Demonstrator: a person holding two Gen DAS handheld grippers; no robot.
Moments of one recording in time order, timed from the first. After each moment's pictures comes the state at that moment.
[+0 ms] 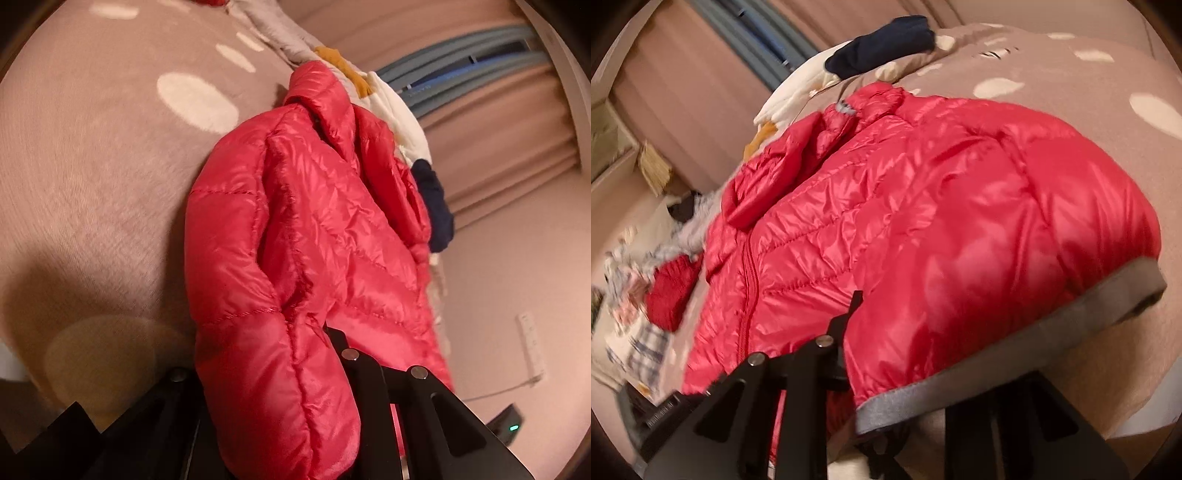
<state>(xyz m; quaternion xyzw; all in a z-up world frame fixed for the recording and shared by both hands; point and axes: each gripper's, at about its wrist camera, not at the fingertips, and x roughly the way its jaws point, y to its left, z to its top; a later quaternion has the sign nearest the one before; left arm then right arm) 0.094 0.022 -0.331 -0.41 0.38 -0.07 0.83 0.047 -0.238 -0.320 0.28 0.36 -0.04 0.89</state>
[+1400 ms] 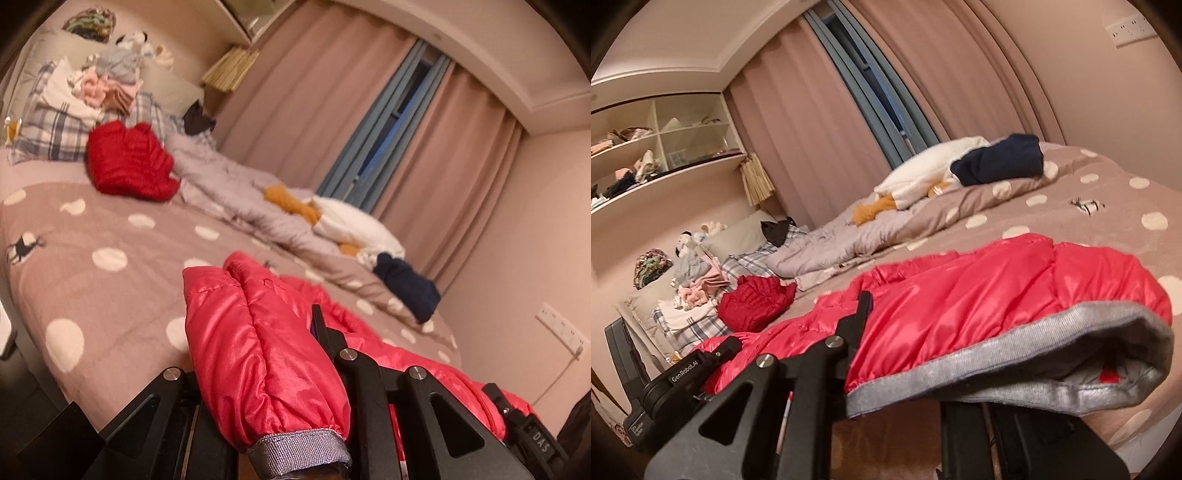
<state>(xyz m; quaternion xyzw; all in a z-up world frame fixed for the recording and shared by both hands) 0.040 0.034 -0.176 -0.27 0.16 -0.01 0.95 -0.017 -0.209 -0.162 0.21 0.17 0.11 0.96</state>
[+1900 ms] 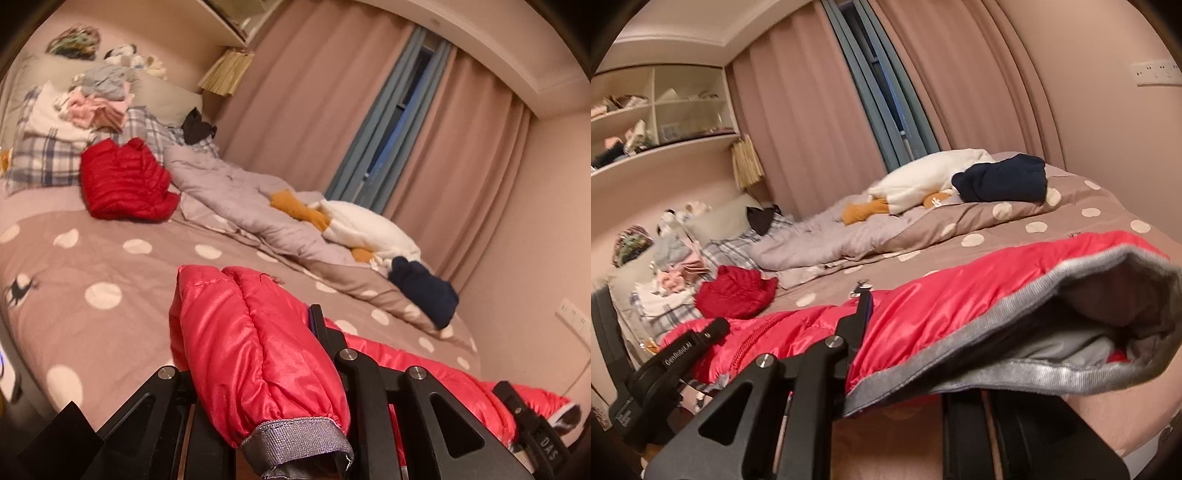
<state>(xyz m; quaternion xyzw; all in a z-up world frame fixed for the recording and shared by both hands) 0.111 0.033 -0.152 -0.23 0.18 0.02 0.96 0.049 -0.178 -0.136 0.14 0.19 0.07 0.97</state>
